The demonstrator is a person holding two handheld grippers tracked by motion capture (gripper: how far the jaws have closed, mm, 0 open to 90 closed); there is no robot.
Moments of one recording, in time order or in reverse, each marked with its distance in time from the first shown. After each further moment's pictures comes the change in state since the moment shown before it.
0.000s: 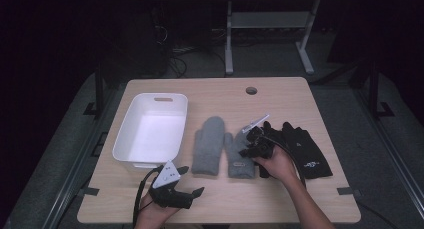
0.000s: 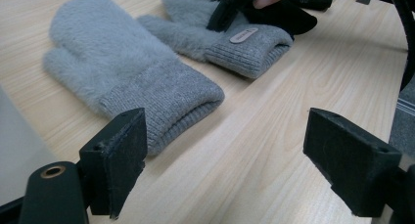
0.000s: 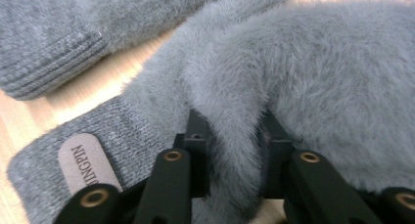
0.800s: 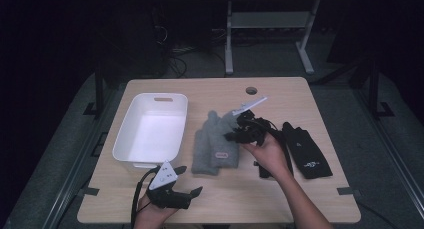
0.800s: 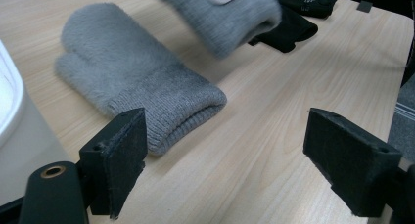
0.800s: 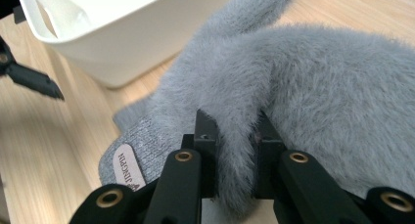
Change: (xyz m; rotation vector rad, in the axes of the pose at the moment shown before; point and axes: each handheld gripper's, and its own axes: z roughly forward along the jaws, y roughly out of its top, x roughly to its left) left arm -0.001 0.000 -0.007 -0.031 0.017 -0.007; right arm 0.049 0.063 -0.056 -0.180 0.029 -0.029
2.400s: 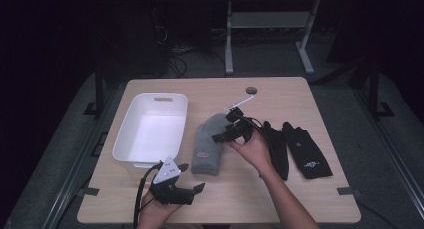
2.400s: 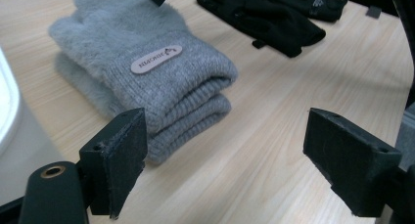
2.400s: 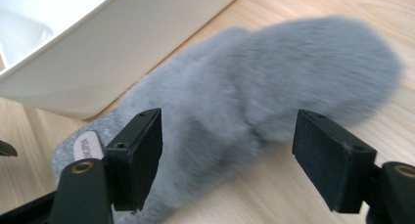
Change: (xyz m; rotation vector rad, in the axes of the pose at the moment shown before) left arm 0.001 0.011 0.011 0.021 0.019 -0.074; right arm -0.025 0.002 0.048 0.029 0.018 0.169
